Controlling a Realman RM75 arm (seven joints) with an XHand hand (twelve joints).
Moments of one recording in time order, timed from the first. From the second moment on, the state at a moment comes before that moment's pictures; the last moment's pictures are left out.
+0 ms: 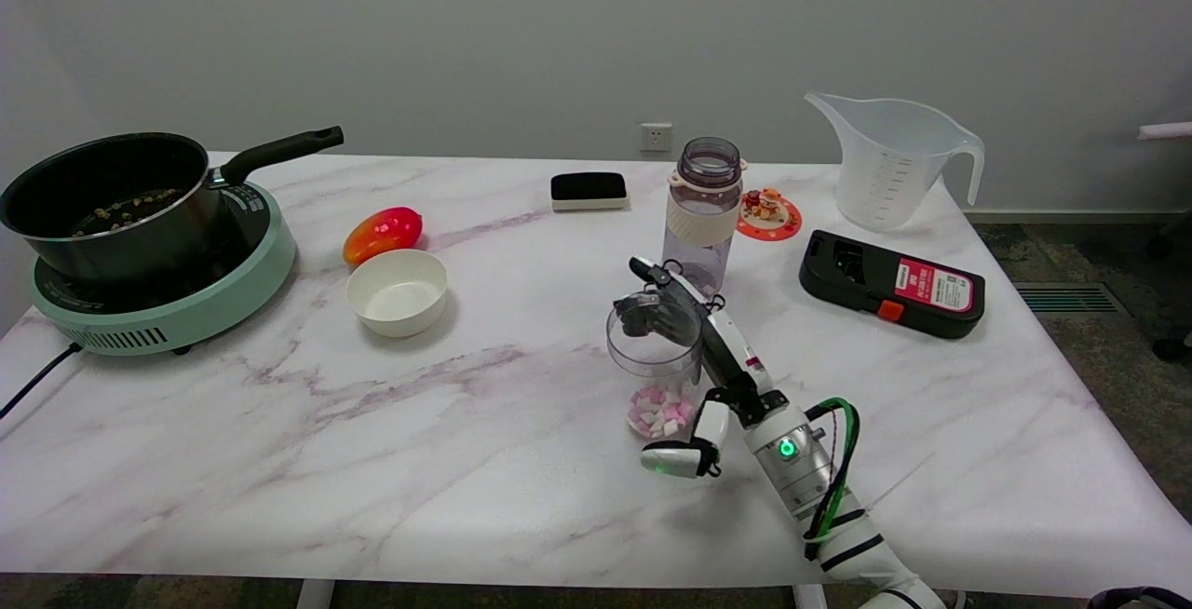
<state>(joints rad) -0.06 -1.25 -2.04 0.95 0.52 1.07 1.13</state>
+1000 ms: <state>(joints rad) -0.02 -1.25 -2.02 0.94 0.55 1.08 1.14</state>
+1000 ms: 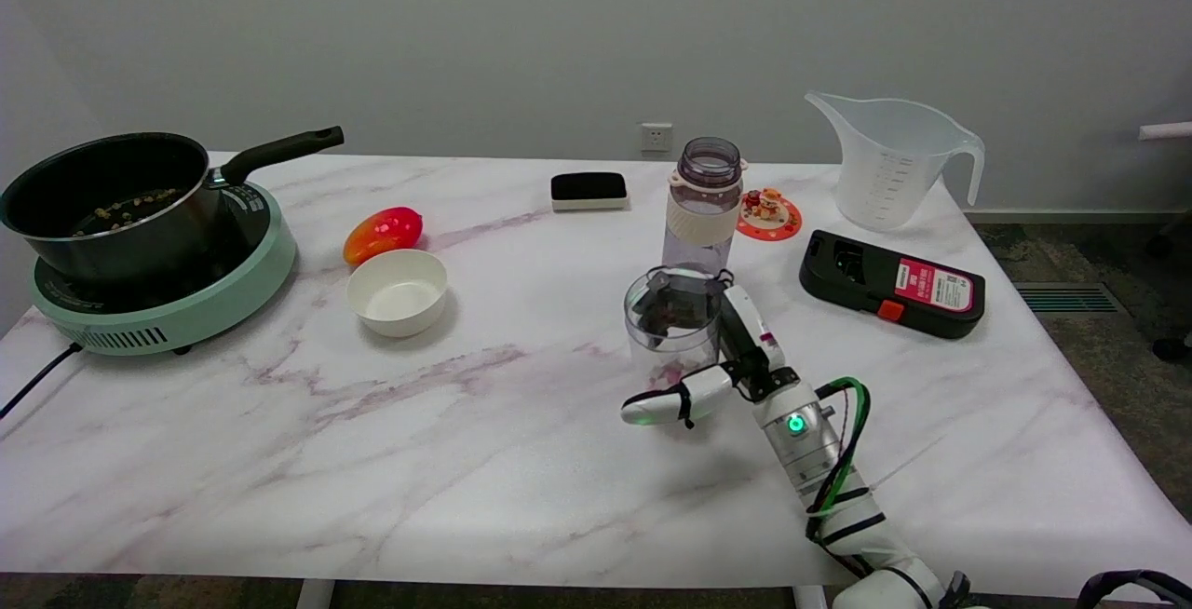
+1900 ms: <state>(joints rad) -0.07 -1.01 -1.72 1.24 0.73 0.90 1.12</state>
